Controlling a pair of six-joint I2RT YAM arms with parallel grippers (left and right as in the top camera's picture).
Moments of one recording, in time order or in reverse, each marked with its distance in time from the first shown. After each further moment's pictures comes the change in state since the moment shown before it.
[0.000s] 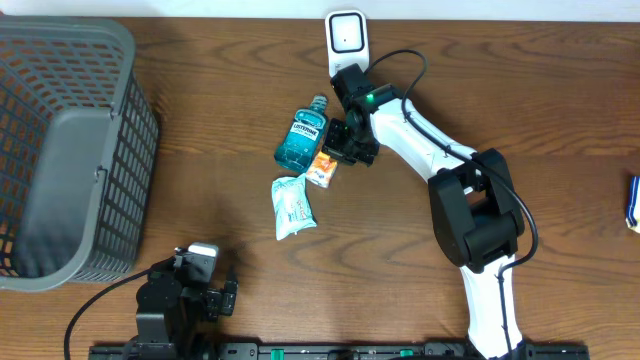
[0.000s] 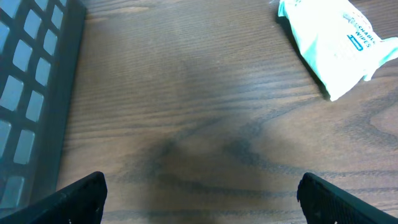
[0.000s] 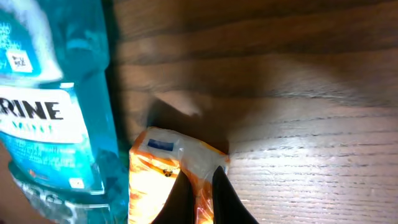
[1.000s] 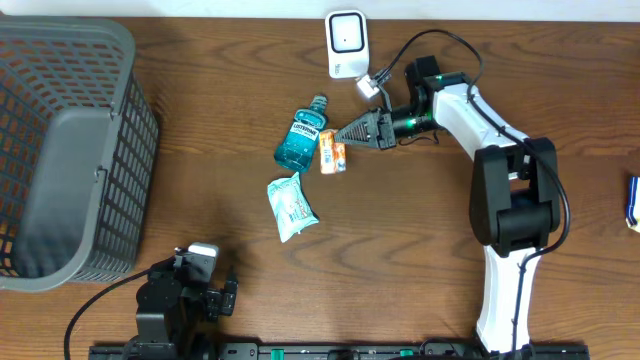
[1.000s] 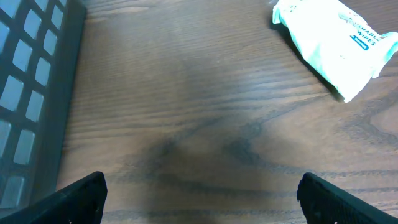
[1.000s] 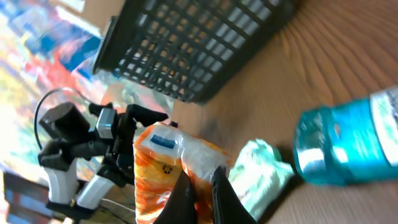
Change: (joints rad) left arm 0.000 0.000 0.000 0.000 0.000 0.000; right arm -0.261 0.006 -0.032 -0.094 -1.171 -1.388
